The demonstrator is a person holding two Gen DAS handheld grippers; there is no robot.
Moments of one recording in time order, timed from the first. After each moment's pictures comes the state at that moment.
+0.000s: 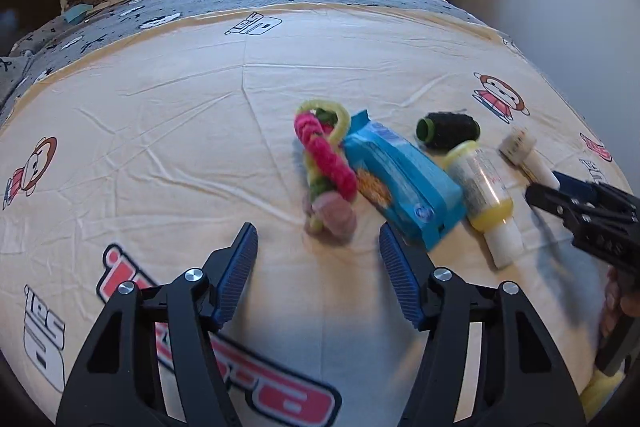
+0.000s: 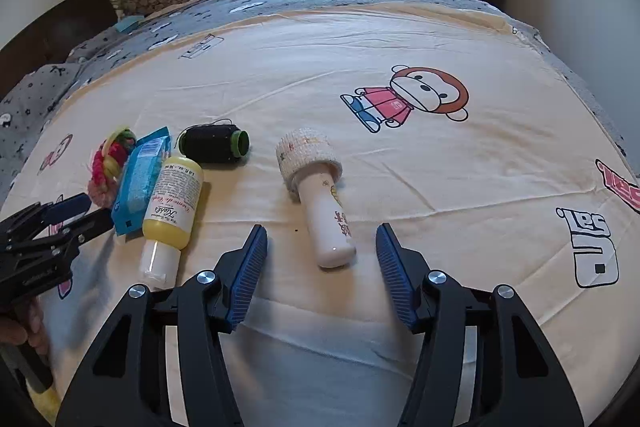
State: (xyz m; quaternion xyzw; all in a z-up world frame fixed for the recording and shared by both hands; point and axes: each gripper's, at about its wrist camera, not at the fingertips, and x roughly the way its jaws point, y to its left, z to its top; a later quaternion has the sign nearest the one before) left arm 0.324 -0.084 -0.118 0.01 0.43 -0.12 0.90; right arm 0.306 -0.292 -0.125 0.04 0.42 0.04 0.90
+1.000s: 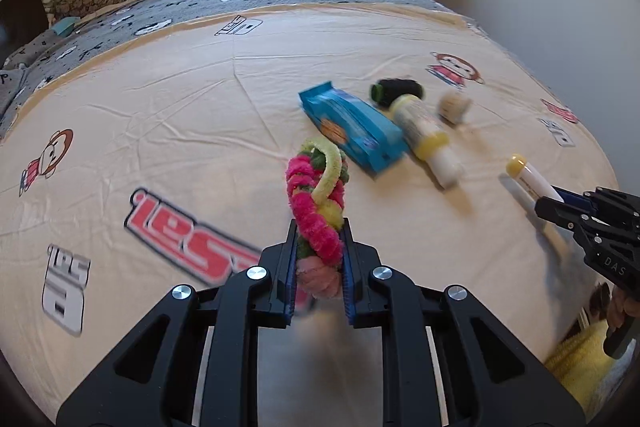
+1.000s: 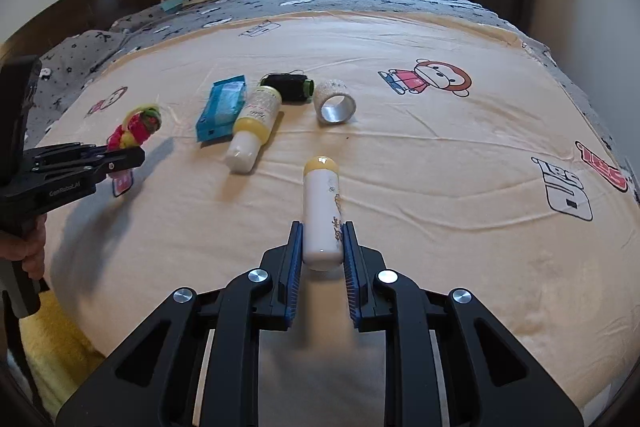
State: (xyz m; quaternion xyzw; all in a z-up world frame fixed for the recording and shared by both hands) left arm 0.245 -0.075 -0.097 0.04 0.42 -0.16 0.89; right arm 0.210 -0.280 -0.113 0.00 0.41 0.10 0.91
